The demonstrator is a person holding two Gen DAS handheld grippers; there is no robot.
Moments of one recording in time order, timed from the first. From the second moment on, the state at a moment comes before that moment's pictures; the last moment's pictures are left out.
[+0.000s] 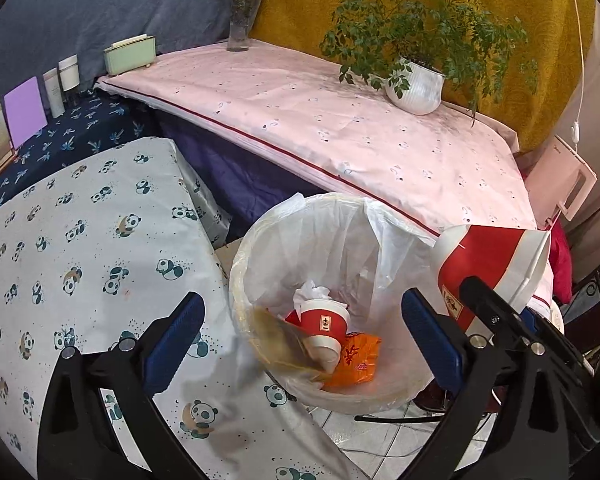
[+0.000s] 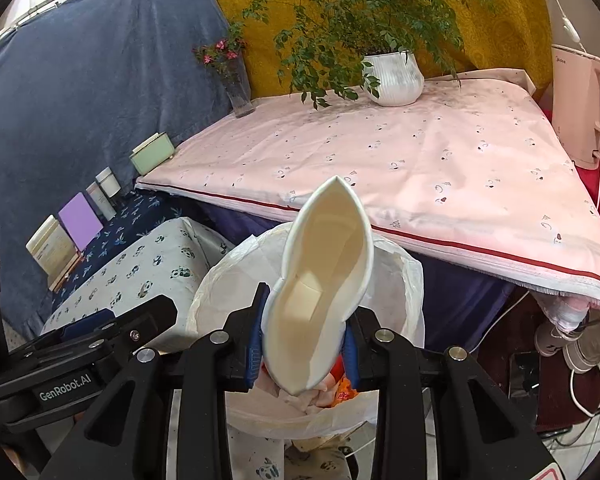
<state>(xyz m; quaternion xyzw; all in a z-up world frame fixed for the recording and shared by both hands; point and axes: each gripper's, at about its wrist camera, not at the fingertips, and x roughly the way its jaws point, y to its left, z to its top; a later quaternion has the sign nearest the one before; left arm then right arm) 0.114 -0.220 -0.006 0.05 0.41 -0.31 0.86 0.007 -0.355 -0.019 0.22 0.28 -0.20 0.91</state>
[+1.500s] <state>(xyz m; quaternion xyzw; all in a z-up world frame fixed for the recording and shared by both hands) 0.130 -0.156 -0.004 0.04 0.40 -0.23 0.88 0.034 -0.315 0.004 0.18 0.28 -0.18 0.93</state>
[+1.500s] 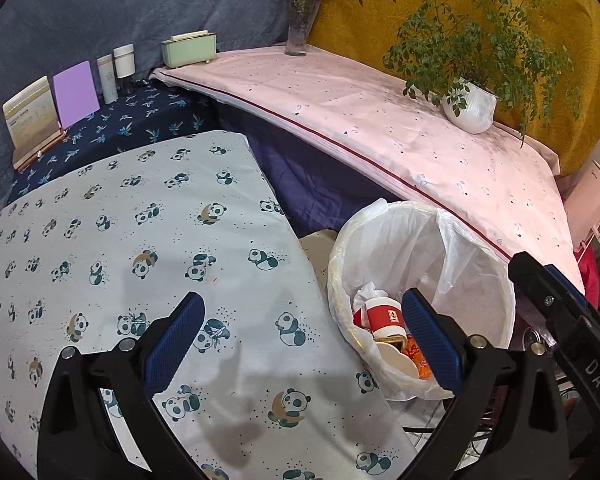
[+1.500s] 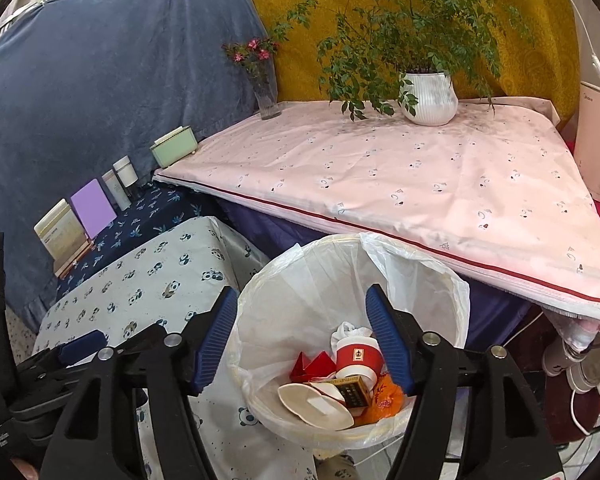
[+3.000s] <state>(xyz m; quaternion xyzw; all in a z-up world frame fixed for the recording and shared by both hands) 0.079 -0.123 -0.004 0.10 0.39 -0.20 0.89 -0.012 -0.273 0.016 0.07 0.32 -0.22 0.92</state>
